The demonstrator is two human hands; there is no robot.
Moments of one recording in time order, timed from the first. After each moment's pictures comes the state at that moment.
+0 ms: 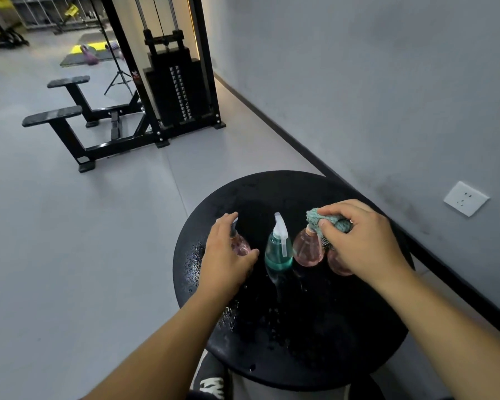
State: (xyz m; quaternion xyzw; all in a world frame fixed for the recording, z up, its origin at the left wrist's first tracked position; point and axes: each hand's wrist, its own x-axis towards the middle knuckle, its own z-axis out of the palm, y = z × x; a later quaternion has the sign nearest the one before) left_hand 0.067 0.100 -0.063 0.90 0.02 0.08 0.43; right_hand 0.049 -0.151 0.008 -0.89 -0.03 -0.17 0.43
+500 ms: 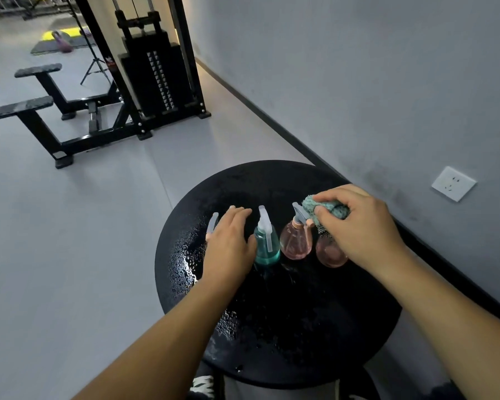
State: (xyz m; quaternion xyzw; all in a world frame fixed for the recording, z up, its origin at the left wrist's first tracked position) left_hand 0.095 0.059 -0.075 0.95 -0.05 0.08 0.31; right_hand 0.065 -0.175 0.001 -0.90 -0.01 -0.17 0.41
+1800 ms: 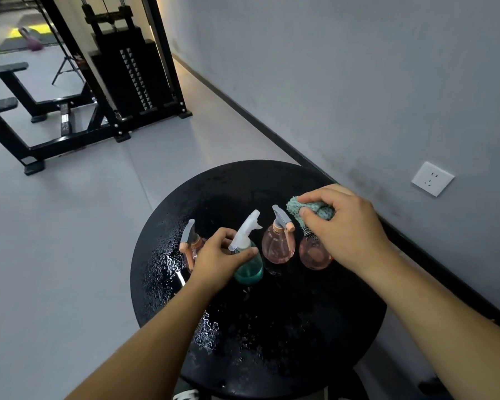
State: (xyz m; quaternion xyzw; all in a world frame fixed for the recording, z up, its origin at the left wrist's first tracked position) left_hand 0.116 0.053 -0.118 0.83 0.02 -0.09 0.56; right_hand 0.073 -0.190 -0.002 -0.90 0.00 -0.16 0.41
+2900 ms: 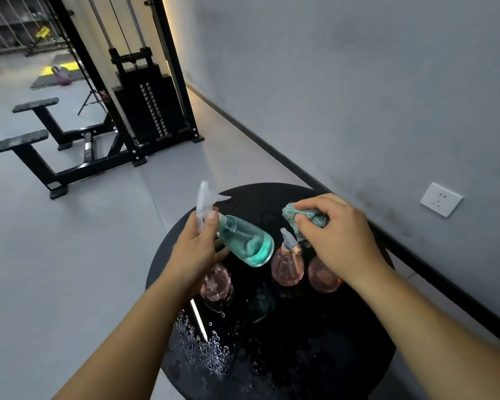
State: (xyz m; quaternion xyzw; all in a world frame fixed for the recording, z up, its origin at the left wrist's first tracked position) left_hand 0.118 0.073 -0.006 0.68 0.07 -0.06 0.72; right_hand 0.086 -0.173 0.018 -0.87 0.00 -0.19 0.46
